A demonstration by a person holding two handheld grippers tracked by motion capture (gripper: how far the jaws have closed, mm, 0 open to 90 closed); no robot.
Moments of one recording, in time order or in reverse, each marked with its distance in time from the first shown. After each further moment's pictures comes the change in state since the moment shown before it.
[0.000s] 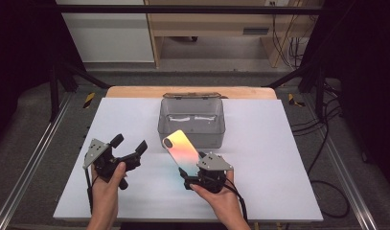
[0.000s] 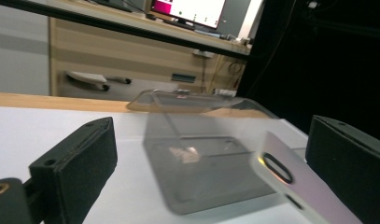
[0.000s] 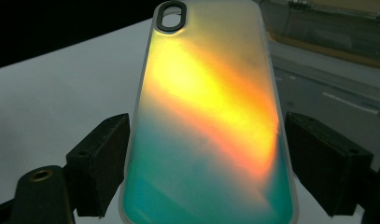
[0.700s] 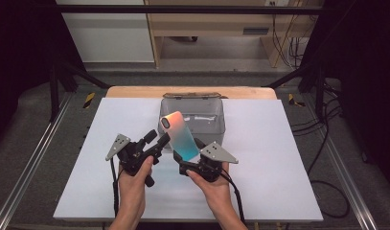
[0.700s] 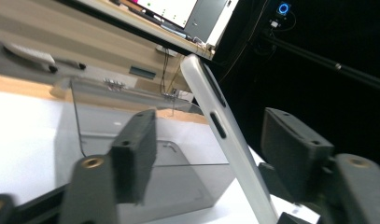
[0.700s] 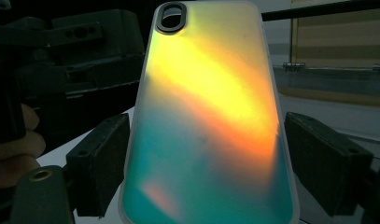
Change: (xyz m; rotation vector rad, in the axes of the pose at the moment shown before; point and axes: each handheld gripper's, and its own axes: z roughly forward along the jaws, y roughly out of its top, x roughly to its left) left arm -0.039 -0.011 0.035 0.002 -0.126 -0.202; right arm -0.004 0.019 0.011 -0.235 0.043 0.163
